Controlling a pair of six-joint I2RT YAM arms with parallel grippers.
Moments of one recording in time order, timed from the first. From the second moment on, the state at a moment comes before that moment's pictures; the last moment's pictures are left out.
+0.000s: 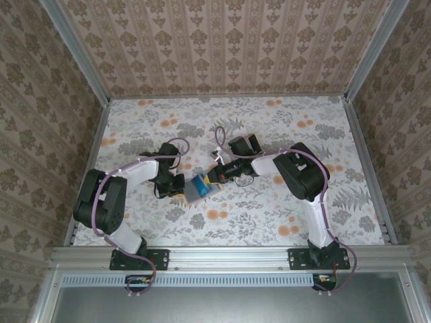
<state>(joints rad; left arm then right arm) -0.40 1.63 0.86 -0.72 0.23 -0.51 0.56 2.15 1.16 0.16 -0.99 0.55</state>
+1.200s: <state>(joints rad) -0.41 1.63 0.86 -0.72 0.21 -0.51 0.75 2.02 1.17 -0.03 -0.51 0.52</state>
